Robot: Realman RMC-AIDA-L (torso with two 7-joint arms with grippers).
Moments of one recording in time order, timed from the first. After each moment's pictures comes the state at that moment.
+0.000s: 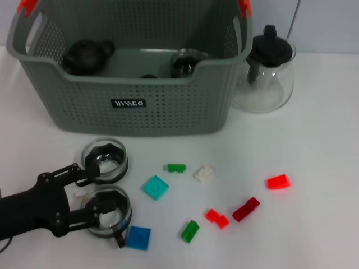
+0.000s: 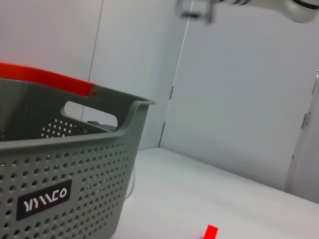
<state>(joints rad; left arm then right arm) -0.30 -2.10 0.31 0.59 2.17 1.84 -1.05 0.70 2.10 -1.31 -1.27 -1.71 -0.79 1.99</state>
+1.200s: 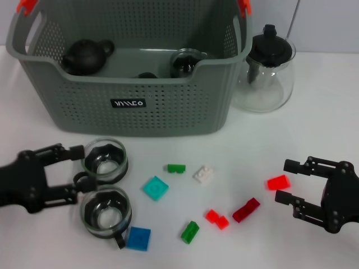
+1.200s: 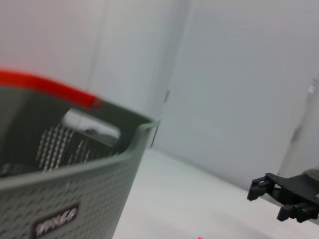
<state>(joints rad) -0.35 -2.07 0.30 0.77 2.17 1.97 -1.31 0.26 2.10 -0.76 -0.64 -1.80 -1.72 0.91</state>
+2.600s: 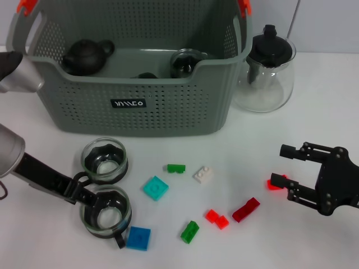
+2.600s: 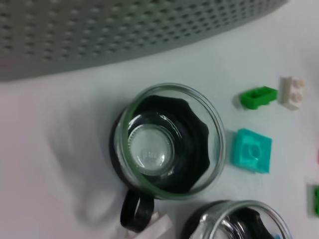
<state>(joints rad) -0.55 -2.17 0.90 1.30 2.72 1.83 -2.54 0.32 2.09 -0.73 -0.61 -1.81 -1.68 0.92</state>
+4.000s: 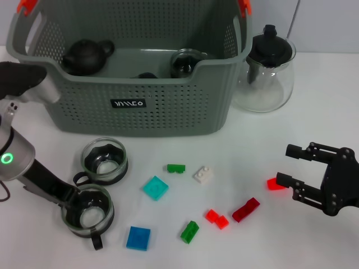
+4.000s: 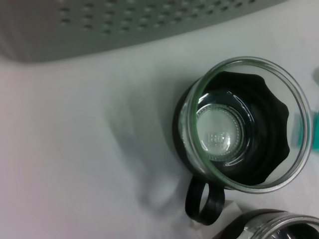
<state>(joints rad) -0.58 -2.16 1.03 1.21 2.86 1.70 -2.62 0.31 2.09 -0.71 -0.61 -1.81 -1.69 0.92</state>
